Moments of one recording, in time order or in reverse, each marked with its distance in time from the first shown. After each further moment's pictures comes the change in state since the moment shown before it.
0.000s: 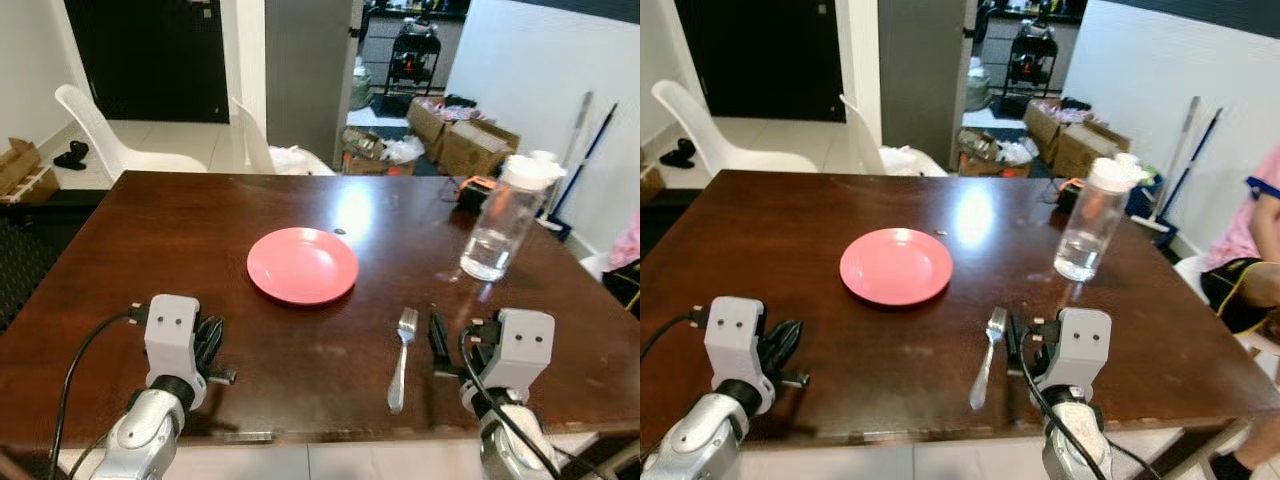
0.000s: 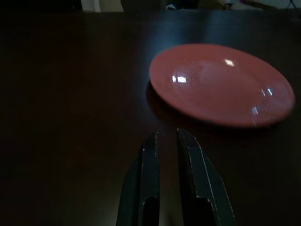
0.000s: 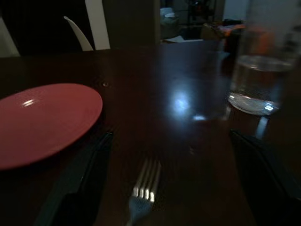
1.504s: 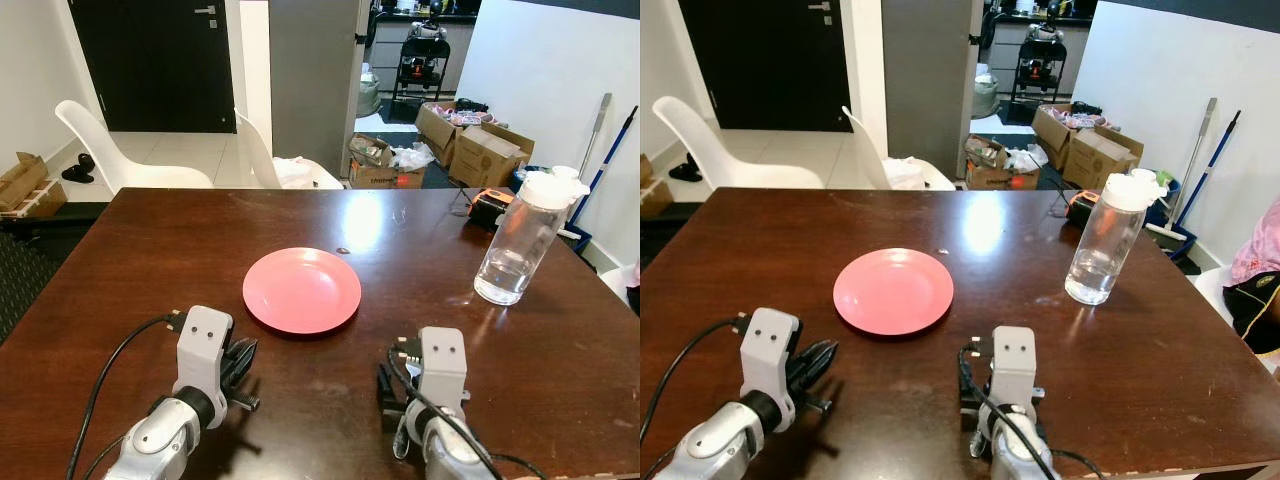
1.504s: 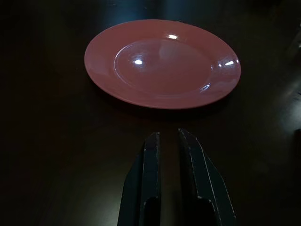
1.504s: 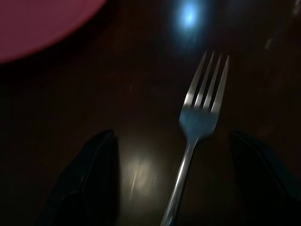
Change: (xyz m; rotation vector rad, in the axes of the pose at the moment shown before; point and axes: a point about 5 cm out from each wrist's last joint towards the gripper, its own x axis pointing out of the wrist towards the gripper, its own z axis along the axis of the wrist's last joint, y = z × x) left arm -0.005 -0.020 -0.014 0.029 0.116 -0.210; right arm -0.016 0.054 -0.062 -0.024 0.470 0.011
